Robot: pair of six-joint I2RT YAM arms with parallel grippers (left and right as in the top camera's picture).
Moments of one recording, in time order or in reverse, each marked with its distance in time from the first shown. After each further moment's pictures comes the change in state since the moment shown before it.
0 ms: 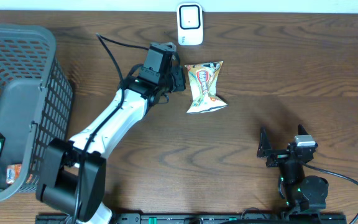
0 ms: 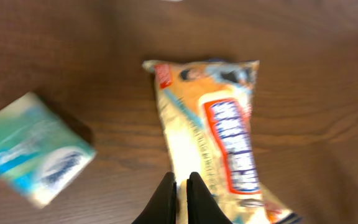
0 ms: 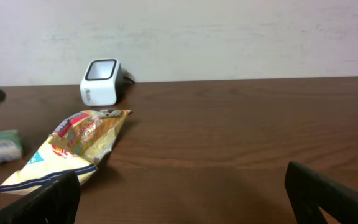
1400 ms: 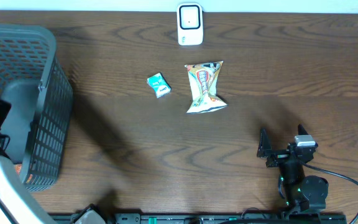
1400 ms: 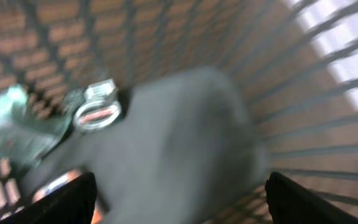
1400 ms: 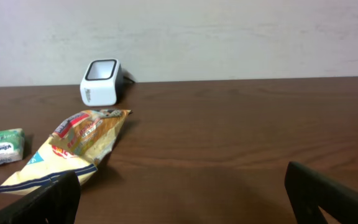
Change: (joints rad) left arm 1.208 -0.520 0.004 -0.502 -0.127 0.138; right arm 0.000 0.000 0.000 0.000 0.000 0.000
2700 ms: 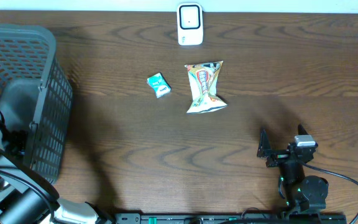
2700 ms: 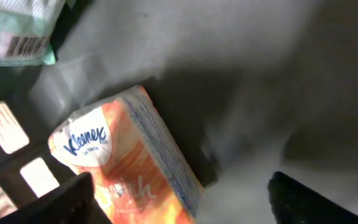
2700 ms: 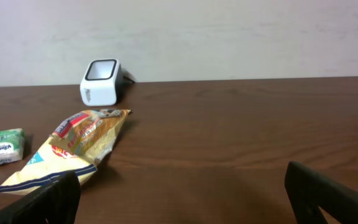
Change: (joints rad) left arm 0.027 0.505 -0.079 -0.151 -0.215 0.064; right arm 0.000 0.000 0.000 0.000 0.000 0.000
